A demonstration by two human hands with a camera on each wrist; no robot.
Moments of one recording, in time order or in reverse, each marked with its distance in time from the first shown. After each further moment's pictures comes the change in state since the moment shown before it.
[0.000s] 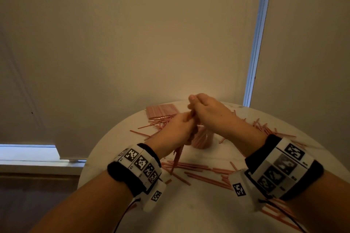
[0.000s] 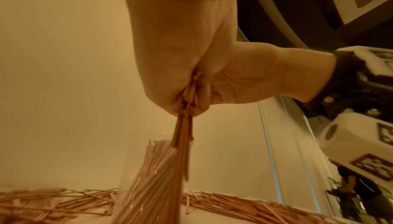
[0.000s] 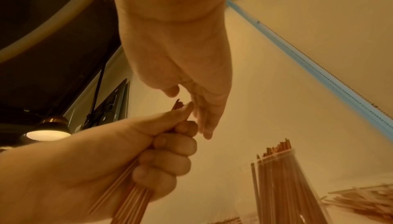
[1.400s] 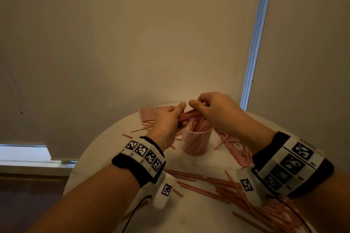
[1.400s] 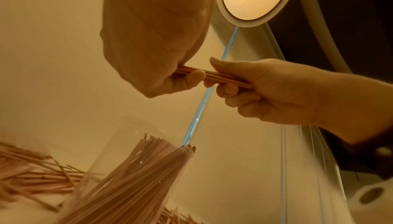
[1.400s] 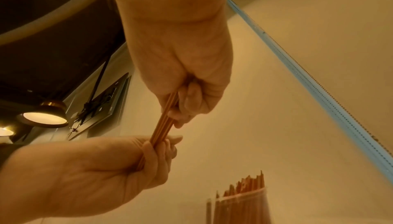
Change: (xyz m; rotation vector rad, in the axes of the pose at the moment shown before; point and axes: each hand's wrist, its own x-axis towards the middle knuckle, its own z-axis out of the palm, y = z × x) left_hand 0.067 -0.013 -0.011 -0.493 0.417 -0.148; right_hand 0.024 0.007 -0.038 -0.269 0.019 -0.073
